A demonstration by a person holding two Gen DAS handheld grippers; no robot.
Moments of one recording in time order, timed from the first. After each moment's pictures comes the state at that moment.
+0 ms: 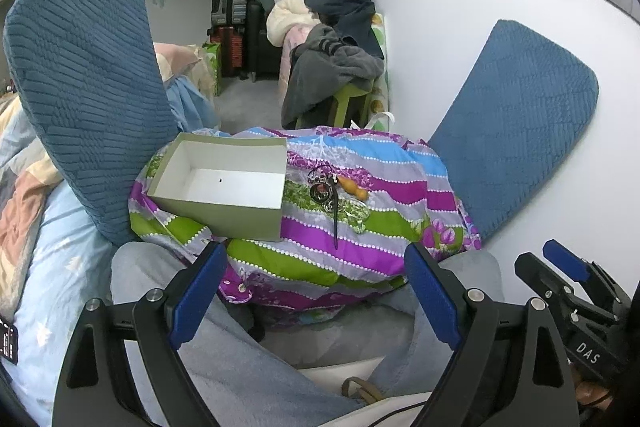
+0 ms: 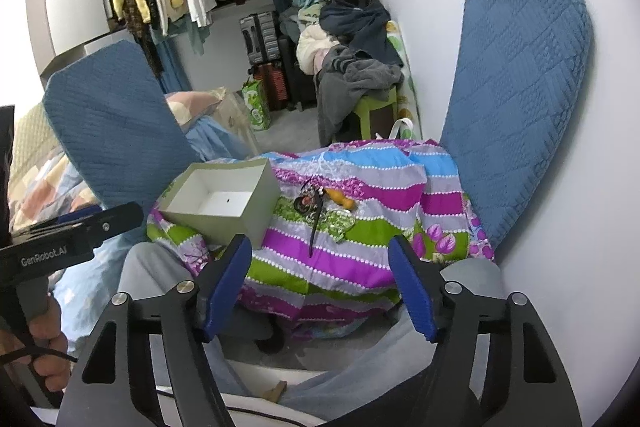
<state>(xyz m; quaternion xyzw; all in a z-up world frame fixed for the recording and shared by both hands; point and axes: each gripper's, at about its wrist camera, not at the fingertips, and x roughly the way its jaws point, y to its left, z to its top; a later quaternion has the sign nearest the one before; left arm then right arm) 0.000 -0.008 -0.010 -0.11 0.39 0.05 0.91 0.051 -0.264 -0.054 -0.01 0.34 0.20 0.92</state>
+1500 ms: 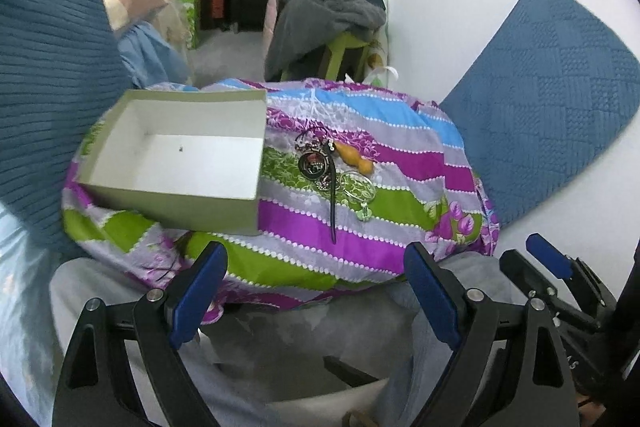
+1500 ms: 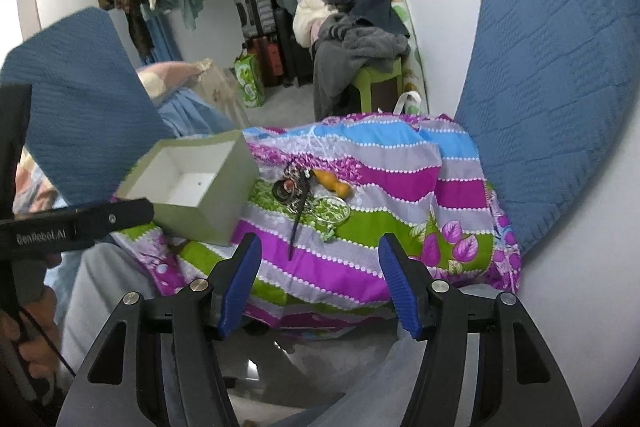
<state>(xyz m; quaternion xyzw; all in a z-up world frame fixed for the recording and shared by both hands) 0.114 0.014 -0.111 -0.13 0.46 0.02 0.88 0.141 -0.244 -0.138 -0.03 0.38 0.20 0.90</state>
